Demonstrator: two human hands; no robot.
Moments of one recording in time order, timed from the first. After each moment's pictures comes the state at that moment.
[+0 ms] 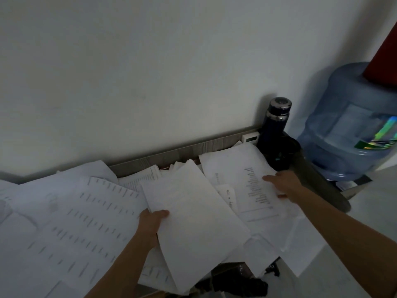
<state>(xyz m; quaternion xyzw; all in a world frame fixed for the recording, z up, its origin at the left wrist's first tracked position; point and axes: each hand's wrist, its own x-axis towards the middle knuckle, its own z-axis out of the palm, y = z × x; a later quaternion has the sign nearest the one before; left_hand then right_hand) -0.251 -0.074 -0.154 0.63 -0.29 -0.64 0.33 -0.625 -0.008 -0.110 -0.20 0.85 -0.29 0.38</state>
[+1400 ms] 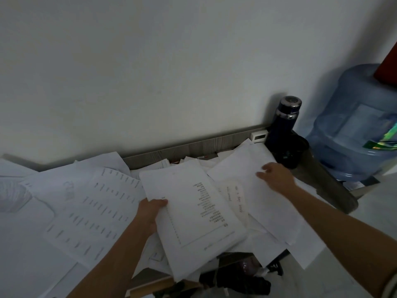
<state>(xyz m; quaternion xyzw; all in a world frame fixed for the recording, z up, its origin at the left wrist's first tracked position) -0.226 -0.079 -0.131 0.62 -0.27 -0.65 0.35 -0.593 -0.021 -0.115 -0.42 0.85 -0.22 0.23</state>
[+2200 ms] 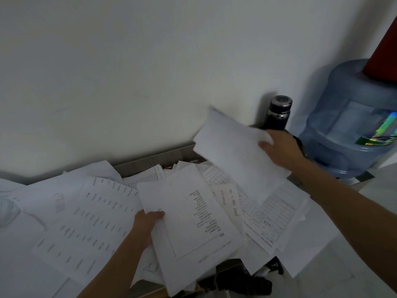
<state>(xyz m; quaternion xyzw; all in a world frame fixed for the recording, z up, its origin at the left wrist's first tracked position) -0.229 -0.078 -0.148 0.65 -0.31 -0.62 0.32 -0.605 -0.031 -0.020 -0.52 0.79 -0.31 0.10</state>
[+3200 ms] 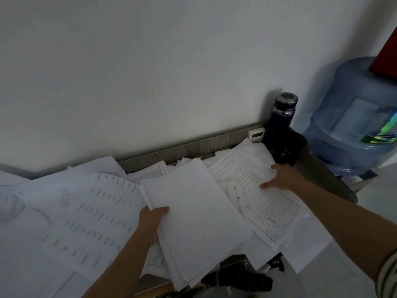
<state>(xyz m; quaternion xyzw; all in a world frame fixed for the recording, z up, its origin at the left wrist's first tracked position) -0.228 -0.077 -0.154 0.64 -0.31 -0.61 0.35 -0.632 -0.021 -0.125 -0.42 0.87 -0.01 0.27</state>
